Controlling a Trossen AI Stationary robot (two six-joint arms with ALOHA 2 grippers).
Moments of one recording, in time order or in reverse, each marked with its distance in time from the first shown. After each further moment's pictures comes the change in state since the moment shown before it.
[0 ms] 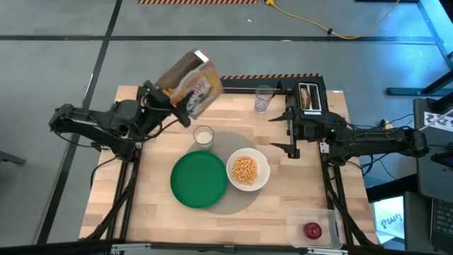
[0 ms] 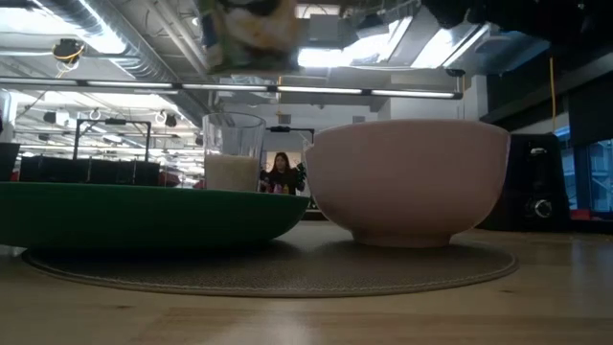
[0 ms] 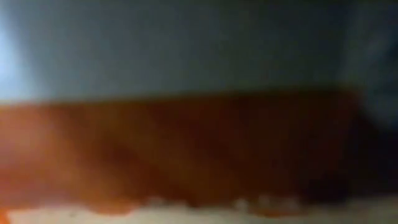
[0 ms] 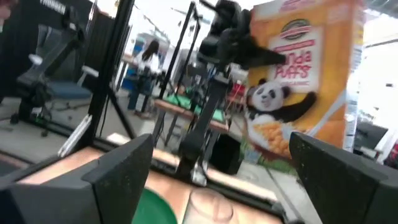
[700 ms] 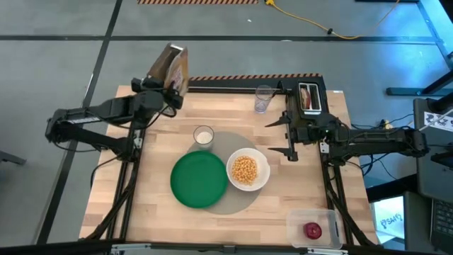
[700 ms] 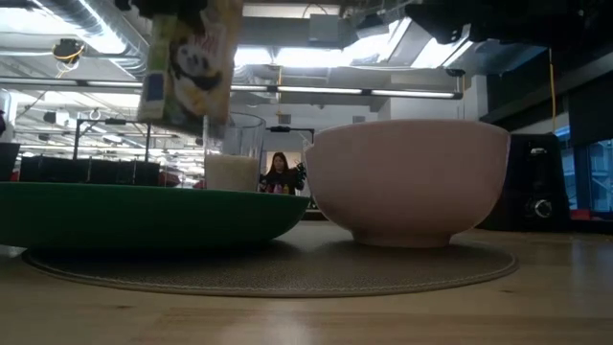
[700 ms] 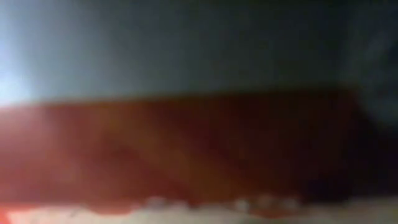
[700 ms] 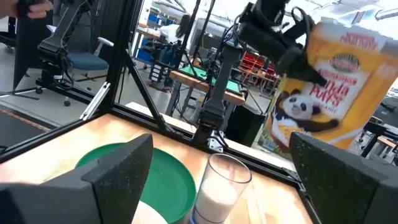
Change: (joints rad) left arm 0.301 -0.032 0.001 -0.686 -0.067 -0.559; right arm 0.001 0.000 -0.001 -0.140 -0.038 -0.032
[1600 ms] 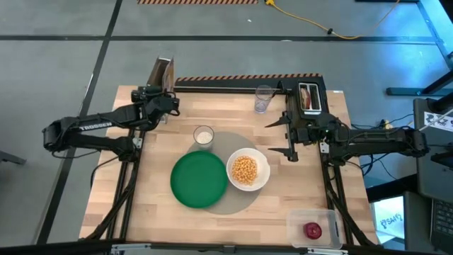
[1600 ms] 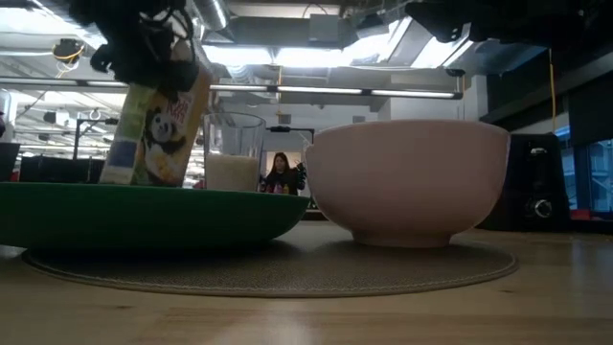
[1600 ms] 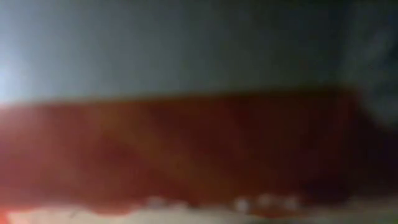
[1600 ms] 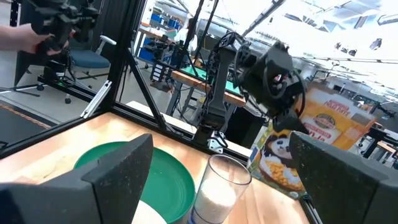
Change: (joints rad) left arm 0.215 -0.055 -0.391 0.145 0.005 -0.139; right arm 0.000 0.000 0.000 0.000 -0.010 -0.022
